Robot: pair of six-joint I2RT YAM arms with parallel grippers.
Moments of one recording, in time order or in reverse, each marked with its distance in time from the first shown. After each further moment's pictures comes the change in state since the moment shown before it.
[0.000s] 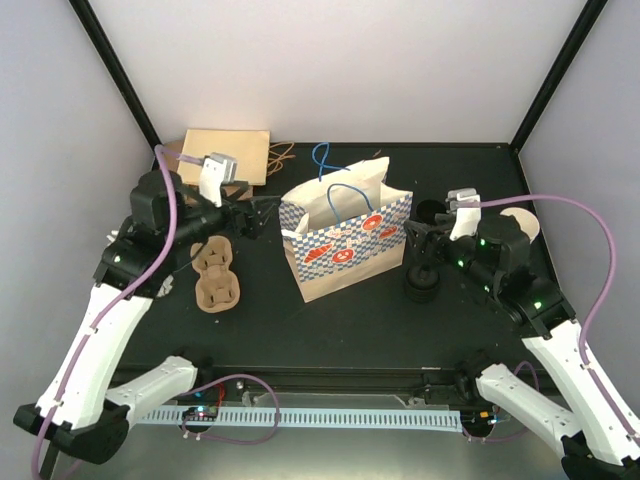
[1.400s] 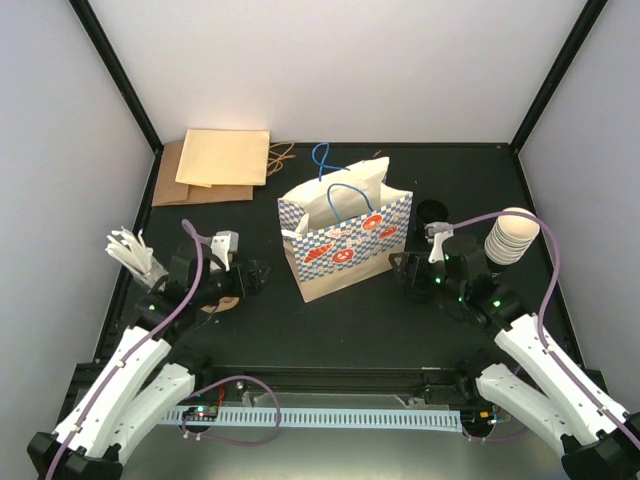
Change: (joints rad) left arm 0.000 -0.336 -0.660 0.003 -0.192 -0.278; right arm 0.000 0.002 -0.362 0.123 -0.082 0.217
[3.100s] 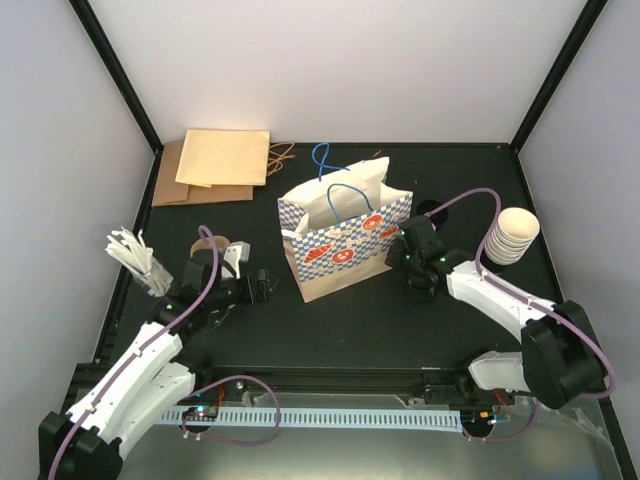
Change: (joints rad) left arm 0.000 0.063 -0.175 0.191 0.129 -0.046; right arm -0.010 0.537 0.053 0.177 0.175 0.296
